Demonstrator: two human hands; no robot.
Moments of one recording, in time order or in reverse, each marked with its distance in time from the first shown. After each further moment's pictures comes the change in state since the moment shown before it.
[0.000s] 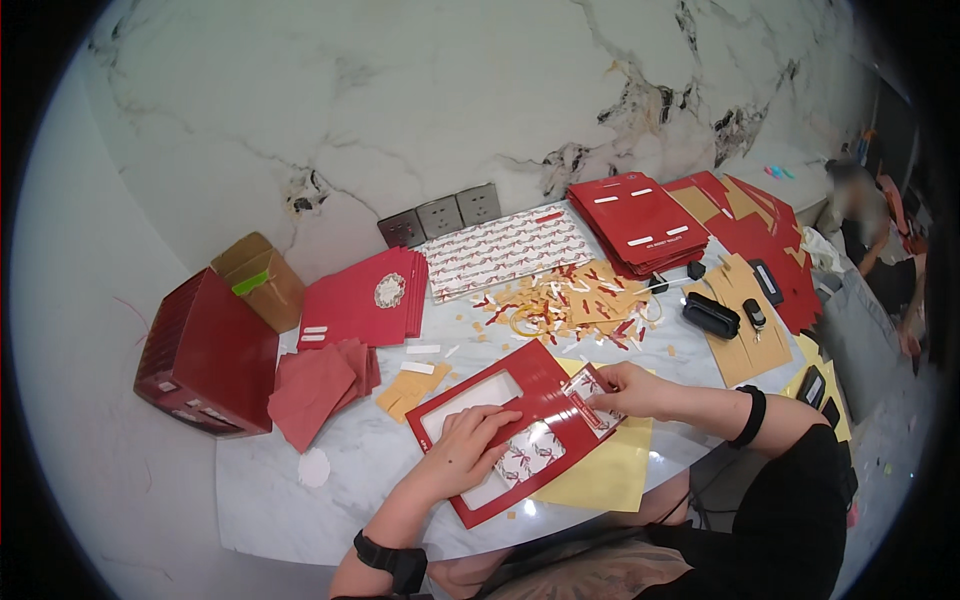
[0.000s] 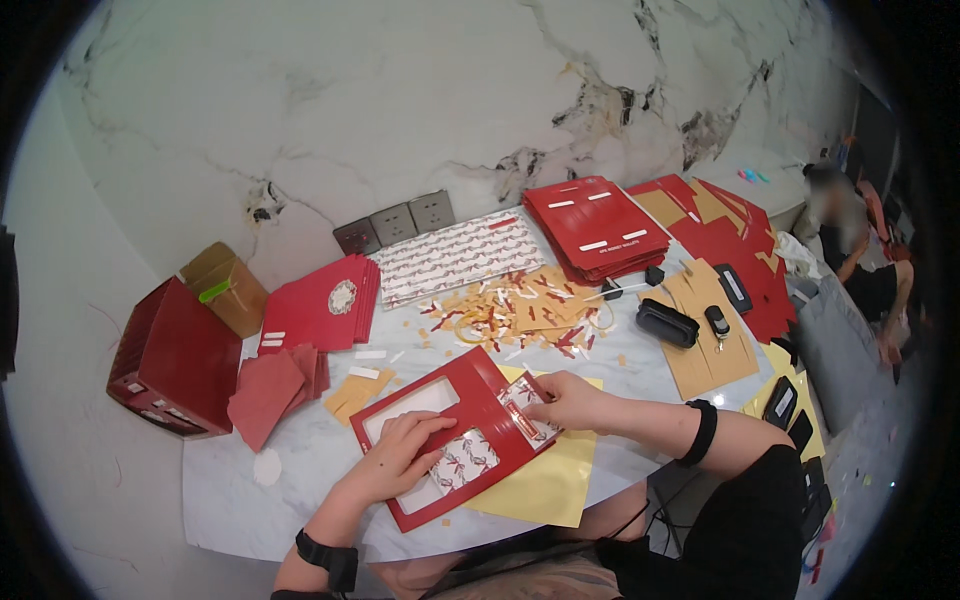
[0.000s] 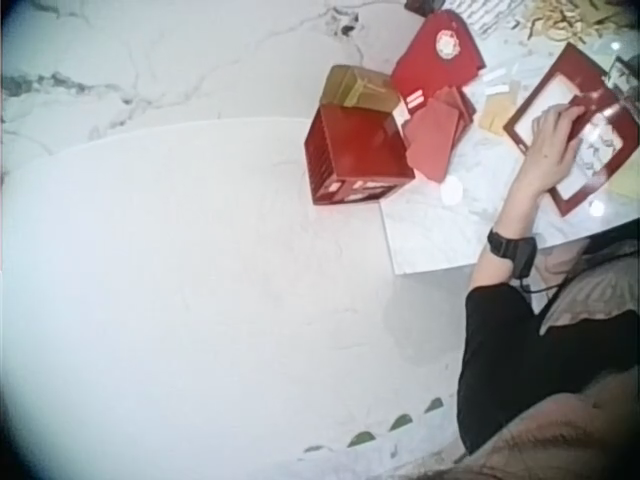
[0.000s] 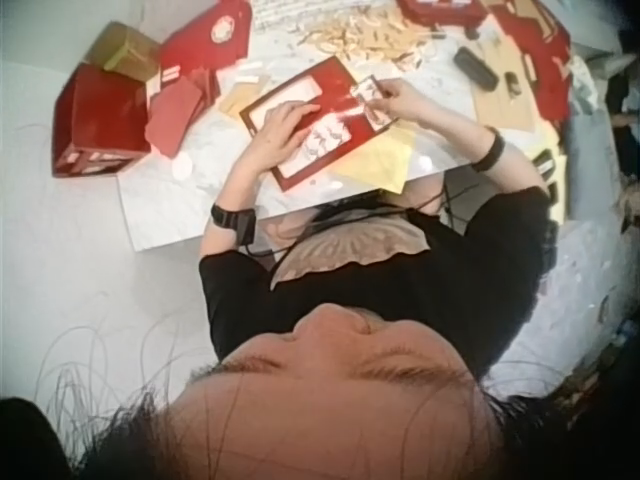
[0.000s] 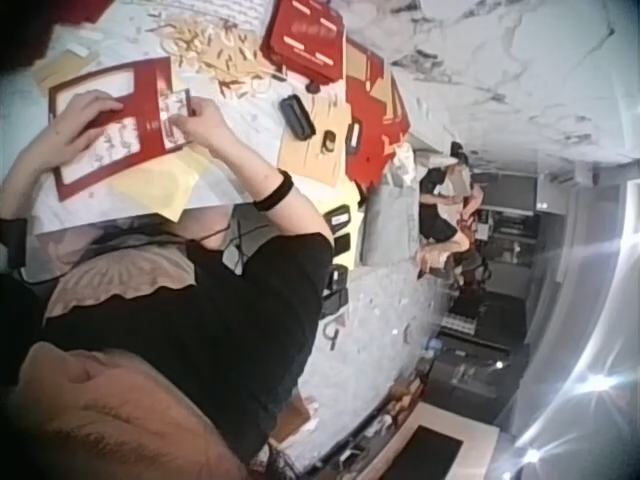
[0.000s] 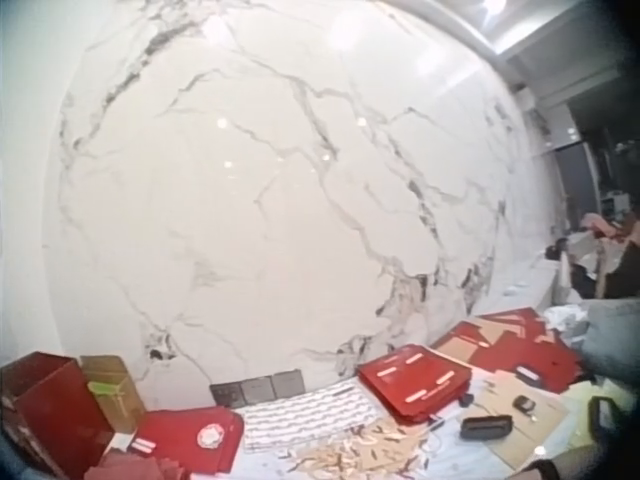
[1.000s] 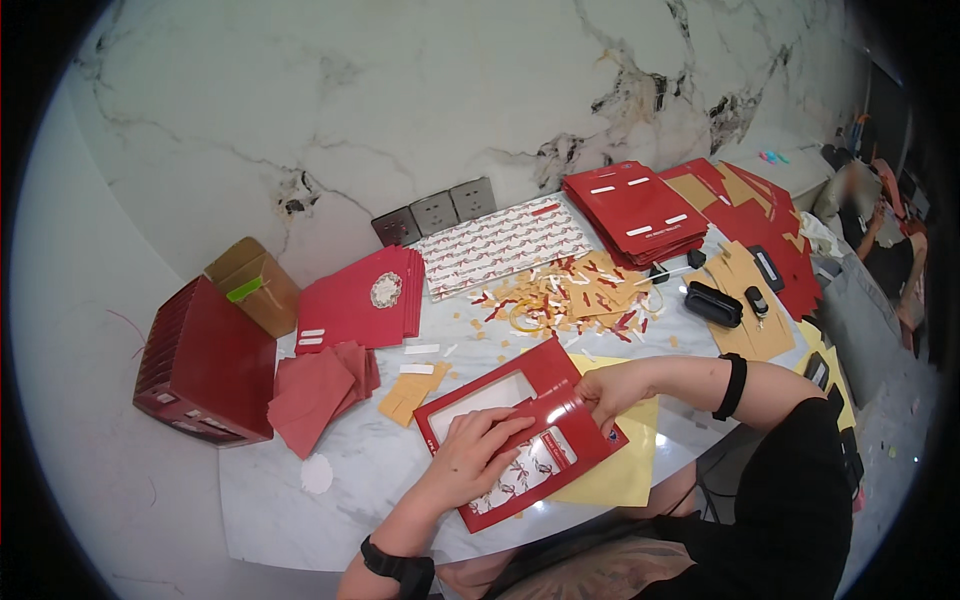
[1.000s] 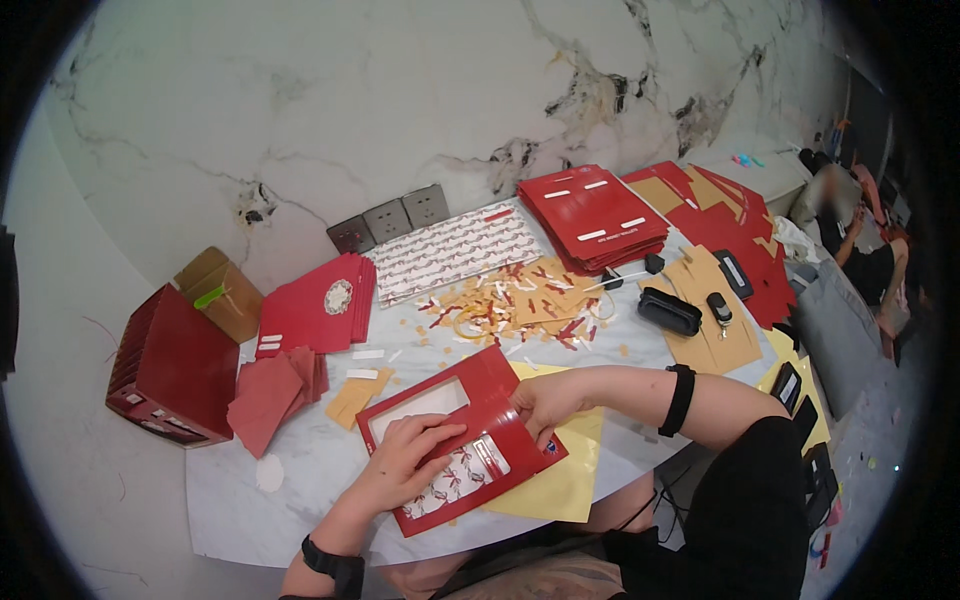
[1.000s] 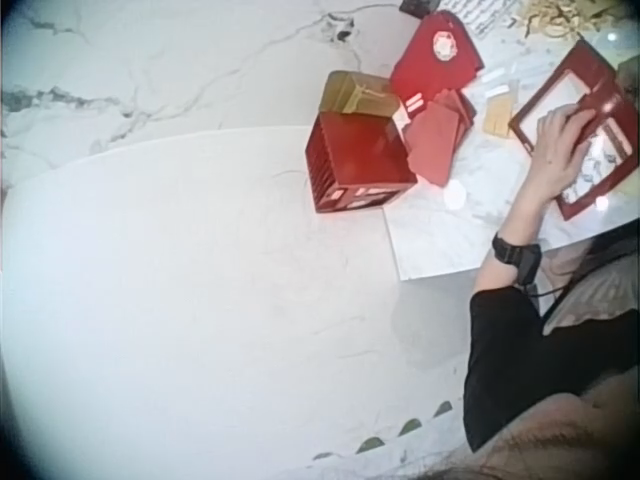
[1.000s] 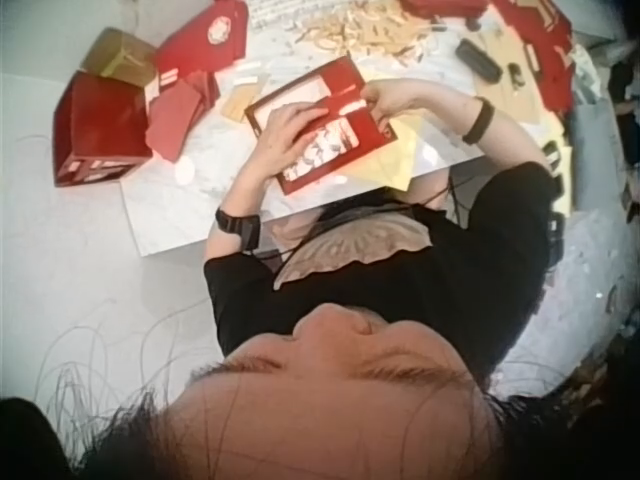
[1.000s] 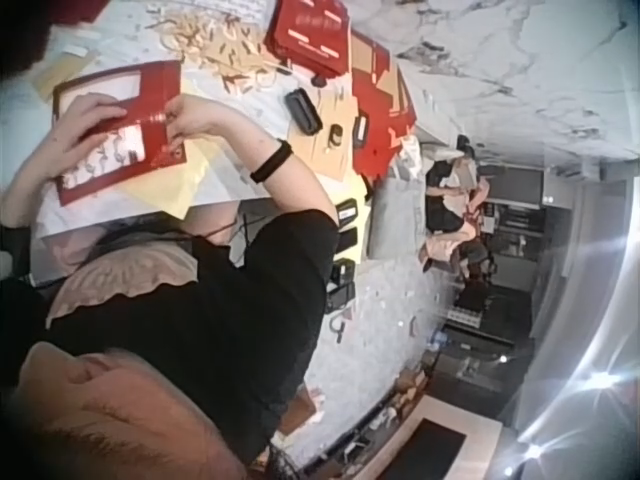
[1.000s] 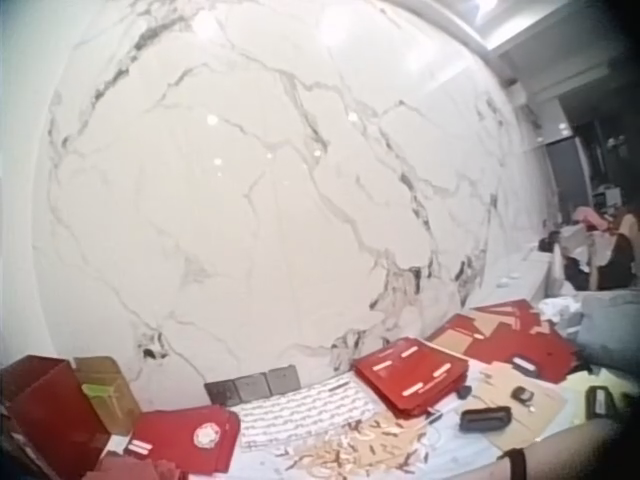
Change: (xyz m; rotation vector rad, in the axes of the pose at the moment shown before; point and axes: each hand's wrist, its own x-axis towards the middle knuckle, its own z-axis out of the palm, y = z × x) left_hand 0.001 0.009 -0.002 -0.019 0.033 0.065; right_hand 0.035 -0.013 -0.001 0.095 -0.714 0.150
